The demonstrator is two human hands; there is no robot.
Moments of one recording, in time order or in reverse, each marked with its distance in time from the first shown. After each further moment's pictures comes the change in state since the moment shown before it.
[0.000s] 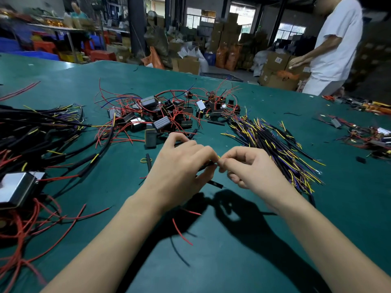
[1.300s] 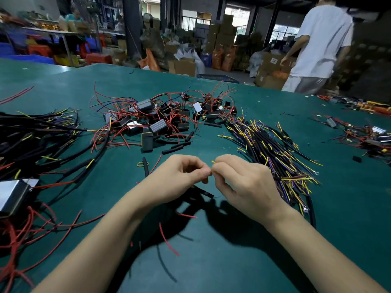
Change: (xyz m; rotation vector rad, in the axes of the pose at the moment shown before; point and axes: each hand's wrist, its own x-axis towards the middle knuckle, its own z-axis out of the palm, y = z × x) left_hand 0.003 -0.009 0.002 -0.863 -0.422 -0.651; right_hand -0.002 0.021 0.003 -1.017 0.204 -0.934
